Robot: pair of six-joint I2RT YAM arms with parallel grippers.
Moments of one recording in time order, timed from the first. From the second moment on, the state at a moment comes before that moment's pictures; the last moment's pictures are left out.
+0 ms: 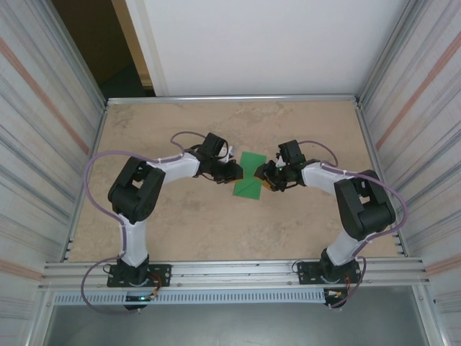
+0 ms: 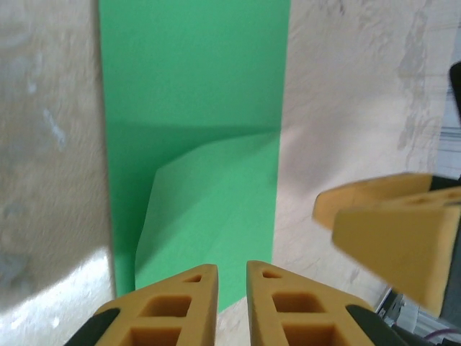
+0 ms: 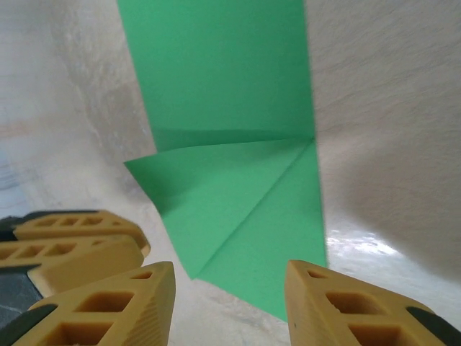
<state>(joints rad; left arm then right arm) -0.59 1.97 1.24 -0.24 0.57 -0.66 0.38 1.67 0.87 -0.18 -0.46 0.97</state>
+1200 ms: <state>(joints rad) -0.56 2.07 1.26 -0.20 0.55 -0.77 0.39 1.84 0.92 -0.04 -0.48 1.05</state>
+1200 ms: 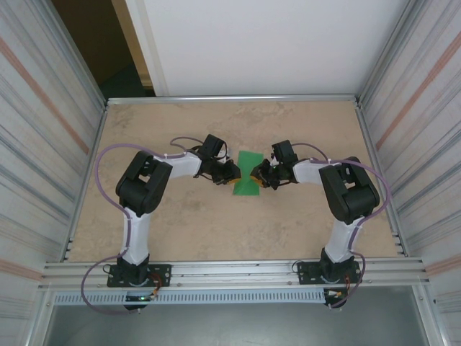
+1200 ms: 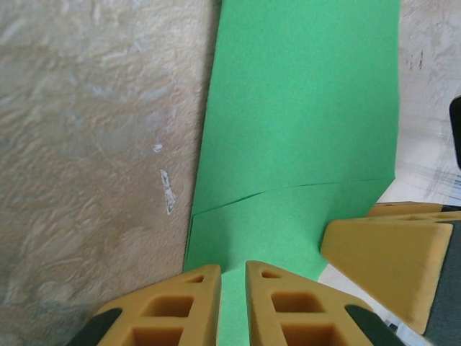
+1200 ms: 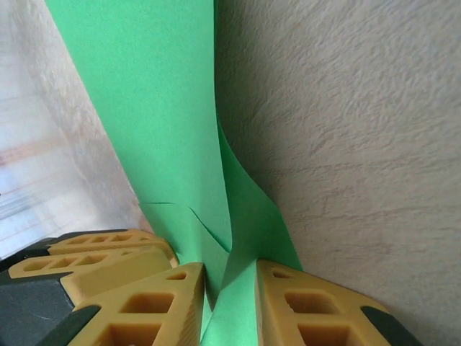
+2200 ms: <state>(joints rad) -0.56 2.07 1.26 -0.20 0.56 -0.77 0.38 1.81 0.92 -0.04 -0.44 1.06</state>
